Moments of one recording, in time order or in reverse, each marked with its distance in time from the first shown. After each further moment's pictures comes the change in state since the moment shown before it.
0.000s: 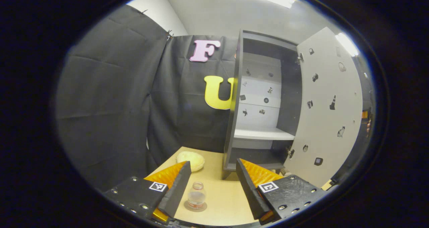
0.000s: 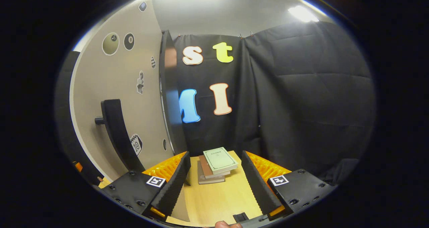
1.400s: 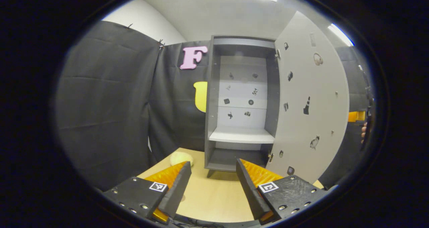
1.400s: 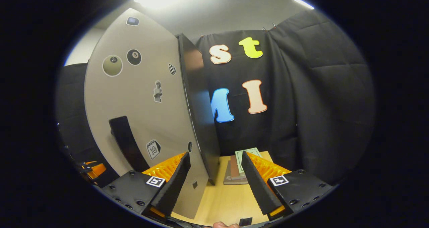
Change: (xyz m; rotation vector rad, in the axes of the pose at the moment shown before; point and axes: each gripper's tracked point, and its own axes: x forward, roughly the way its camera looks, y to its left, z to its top) left arm -0.042 -0.144 0.030 0.095 0.001 0.067; right arm 0.006 0.017 0.025 0.039 0.041 0.340
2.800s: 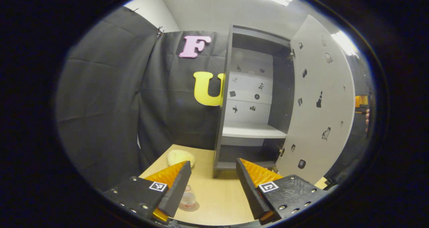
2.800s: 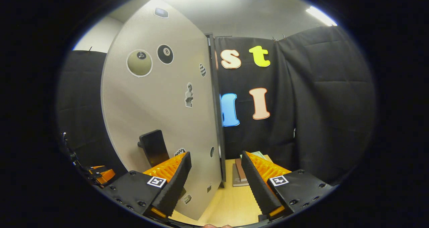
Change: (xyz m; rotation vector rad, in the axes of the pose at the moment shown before) left arm 0.071 0.117 -0.037 -0.071 0.046 -0.146; right arm 0.013 0.129 -0.004 -0.092 -0.013 -0.107
